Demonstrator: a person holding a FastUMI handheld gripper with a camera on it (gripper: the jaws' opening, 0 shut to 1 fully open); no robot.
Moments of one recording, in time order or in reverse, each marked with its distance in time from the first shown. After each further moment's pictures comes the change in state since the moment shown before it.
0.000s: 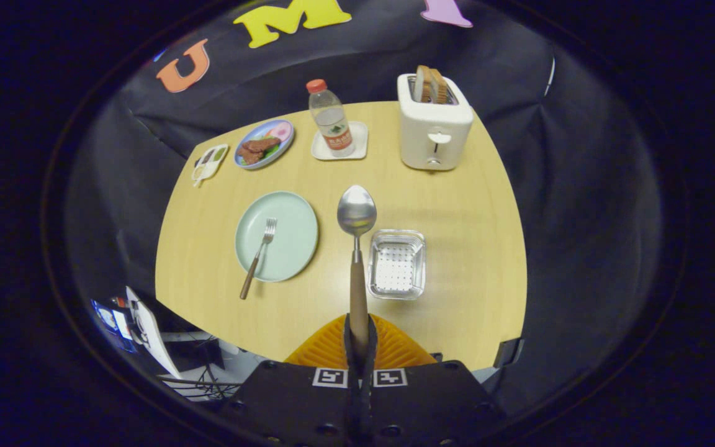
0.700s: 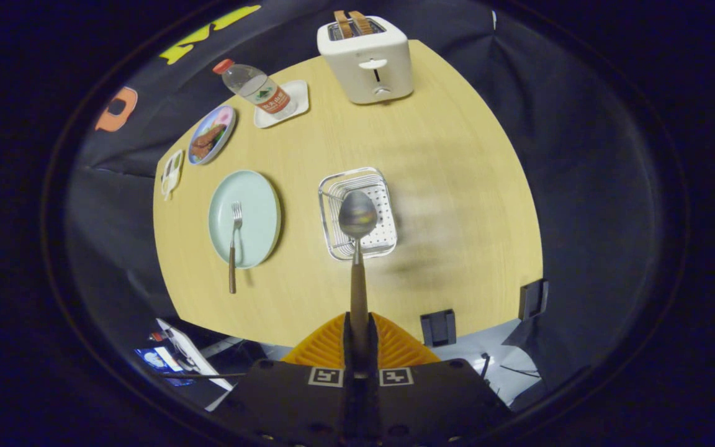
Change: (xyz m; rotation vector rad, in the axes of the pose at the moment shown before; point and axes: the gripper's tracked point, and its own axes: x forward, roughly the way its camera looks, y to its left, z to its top) arm 0.033 -0.016 -0.026 0.264 0.240 0.041
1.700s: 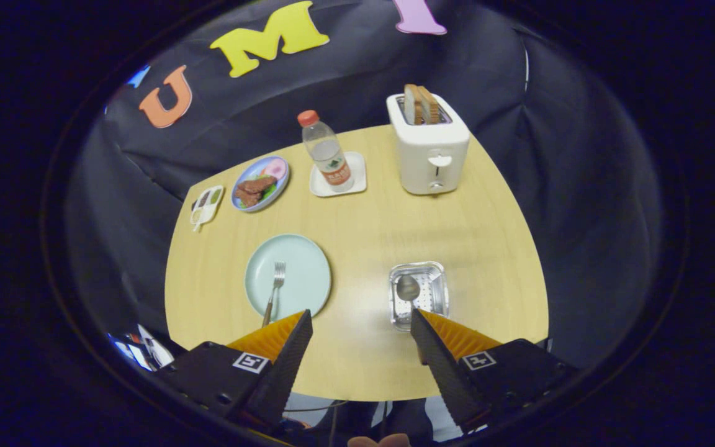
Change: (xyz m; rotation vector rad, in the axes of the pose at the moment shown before) arm -0.025 0.102 0.040 -0.205 -0.411 0.033
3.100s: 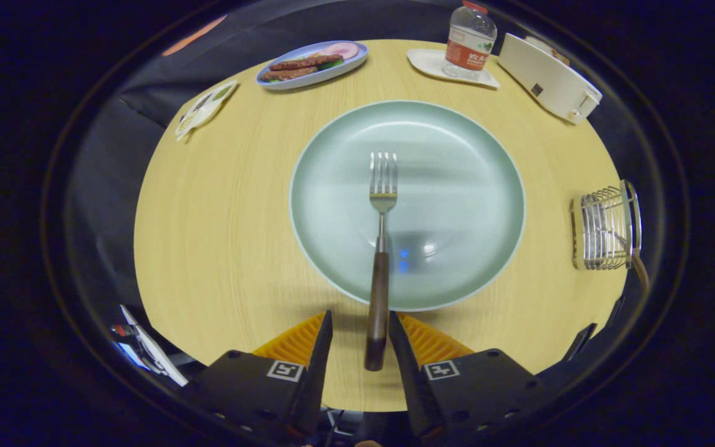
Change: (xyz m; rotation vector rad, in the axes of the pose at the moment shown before) arm 0.182 0.166 -0.121 -0.026 0.315 -0.095
